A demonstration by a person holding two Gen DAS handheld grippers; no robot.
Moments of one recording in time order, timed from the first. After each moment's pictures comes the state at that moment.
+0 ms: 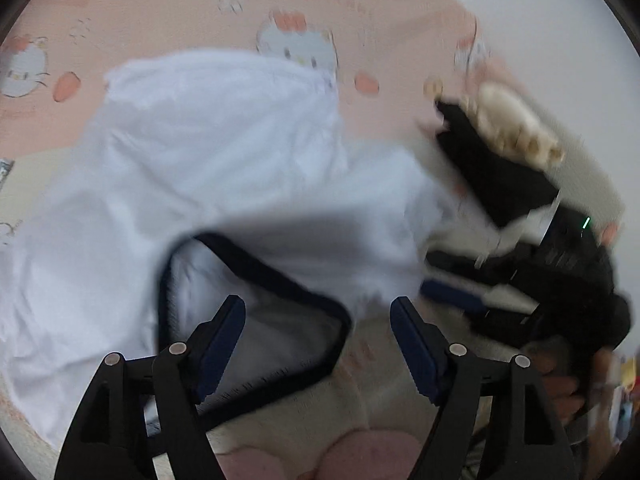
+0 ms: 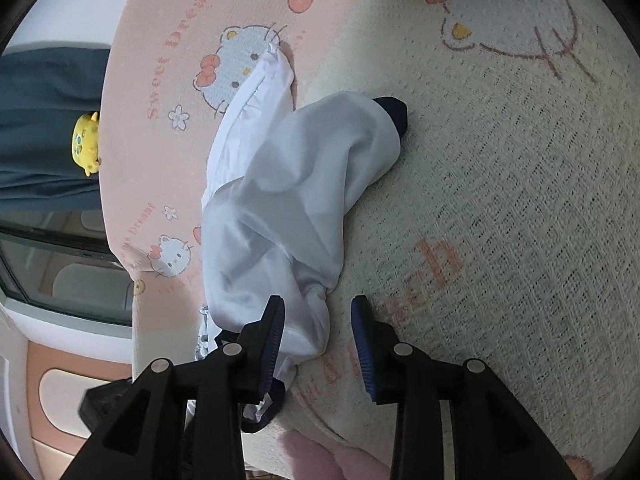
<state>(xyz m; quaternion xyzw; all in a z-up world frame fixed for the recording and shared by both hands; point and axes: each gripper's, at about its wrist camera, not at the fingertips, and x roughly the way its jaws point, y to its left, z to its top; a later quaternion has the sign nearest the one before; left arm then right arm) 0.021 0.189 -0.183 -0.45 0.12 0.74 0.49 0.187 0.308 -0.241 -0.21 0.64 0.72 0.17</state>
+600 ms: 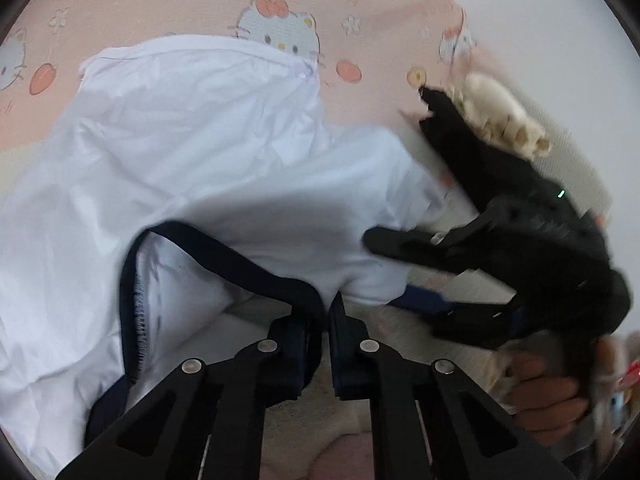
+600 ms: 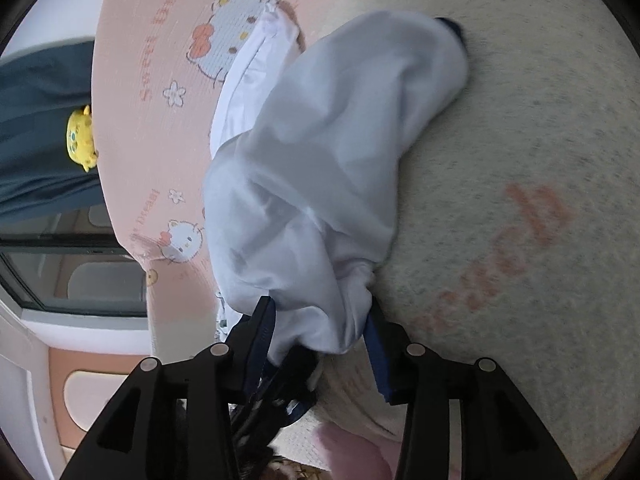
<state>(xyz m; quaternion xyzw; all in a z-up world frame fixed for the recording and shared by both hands) 0.010 0.192 -0.183 -0.45 0.08 0.71 0.53 0.147 0.301 -0.251 -0.23 0.66 0.70 0.13</state>
